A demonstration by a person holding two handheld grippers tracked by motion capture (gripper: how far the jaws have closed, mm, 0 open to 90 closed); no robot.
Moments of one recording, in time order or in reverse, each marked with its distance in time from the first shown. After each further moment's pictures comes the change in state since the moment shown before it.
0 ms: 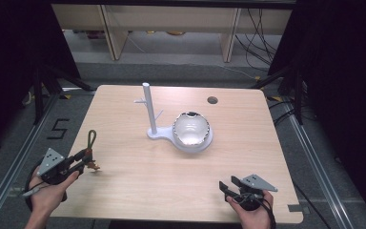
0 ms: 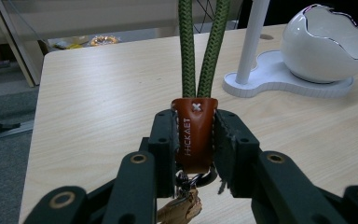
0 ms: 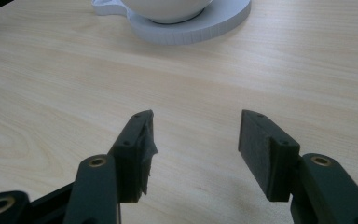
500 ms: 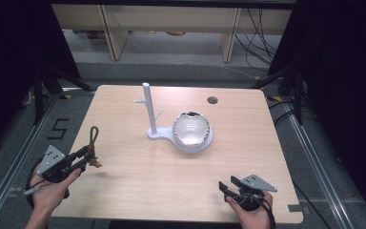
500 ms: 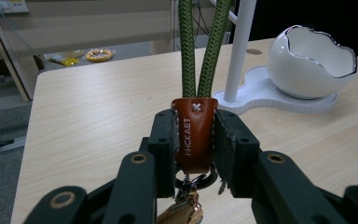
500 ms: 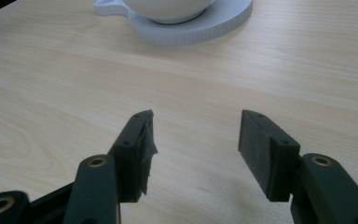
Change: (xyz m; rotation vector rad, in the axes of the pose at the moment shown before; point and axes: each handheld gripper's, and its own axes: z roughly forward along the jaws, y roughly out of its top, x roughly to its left) left arm -0.010 0.015 0.000 -0.038 -0.020 0.021; right arm 0.001 0.000 -0.001 -0.011 0.022 0.005
